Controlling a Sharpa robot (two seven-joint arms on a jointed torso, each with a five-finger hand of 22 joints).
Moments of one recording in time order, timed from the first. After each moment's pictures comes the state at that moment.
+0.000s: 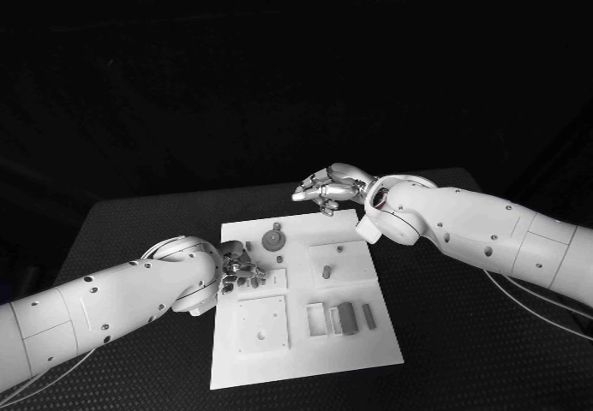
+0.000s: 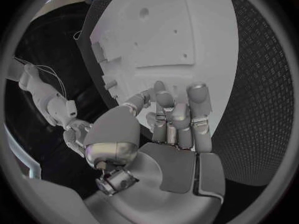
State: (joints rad) left arm 1.16 -0.62 -0.09 1.35 -1.09 -0.03 -0.52; left_hand 0.90 0.02 0.40 -0.05 0.36 1.14 0.02 0.39 0.72 1.15 -0.09 1.12 0.69 1.18 -0.18 1.52 0.71 0.02 1.35 -0.26 0.66 1.31; right arm 1.20 -0.67 0.07 1.28 -0.82 -0.12 0.05; right_hand 0.82 -0.13 0.46 -0.20 0.05 0.77 0.18 0.19 0.64 0.89 0.08 1.17 0.99 1.09 -0.04 1.44 0.89 0.23 1.10 -0.02 0.88 1.31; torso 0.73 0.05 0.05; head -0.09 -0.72
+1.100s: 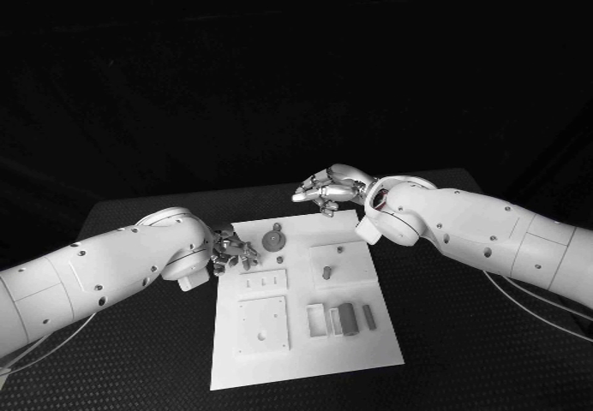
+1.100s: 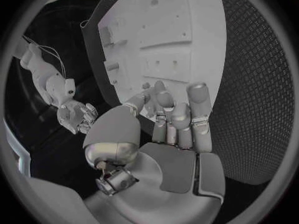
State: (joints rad) left arm 1.26 -0.60 -0.09 1.26 -0.93 0.10 -0.55; left_hand 0.91 0.02 0.40 -0.05 0.35 1.14 0.02 0.38 0.72 1.15 -0.09 1.12 0.70 1.18 -0.18 1.52 0.71 0.02 1.35 -0.26 0.66 1.31; right arm 1.20 -0.67 0.07 1.27 -0.82 -0.12 0.05; right_hand 0.82 -0.13 0.46 -0.20 0.05 0.77 0.18 0.19 0.64 0.89 0.08 1.18 0.99 1.09 -0.04 1.44 0.89 0.23 1.10 -0.02 0.88 1.31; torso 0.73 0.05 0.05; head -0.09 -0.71
